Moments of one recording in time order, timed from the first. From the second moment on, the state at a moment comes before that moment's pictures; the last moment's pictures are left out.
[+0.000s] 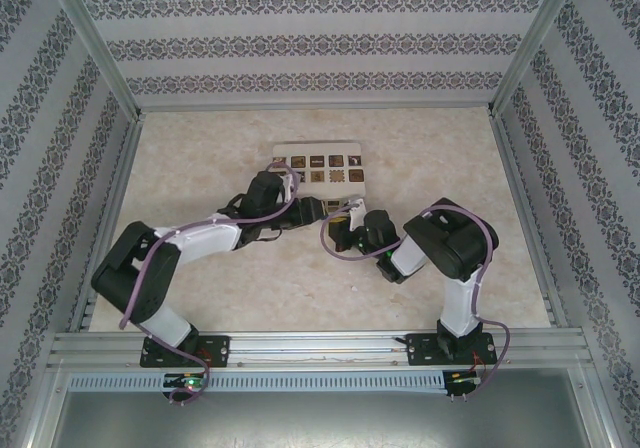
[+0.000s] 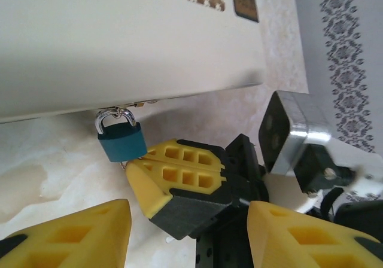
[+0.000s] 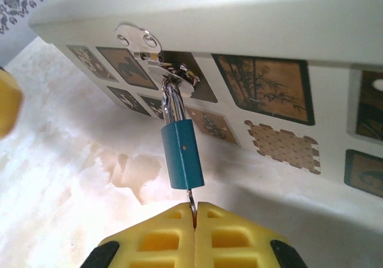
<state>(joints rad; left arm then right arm) -0.54 1.57 0.80 0.17 0.40 -0.82 0.59 1.92 0.45 1.09 -0.25 0.42</state>
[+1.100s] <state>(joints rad) -0.51 1.61 0.59 0.59 0.37 -1.16 0.65 1.78 0.48 0.90 -0.30 0.80</state>
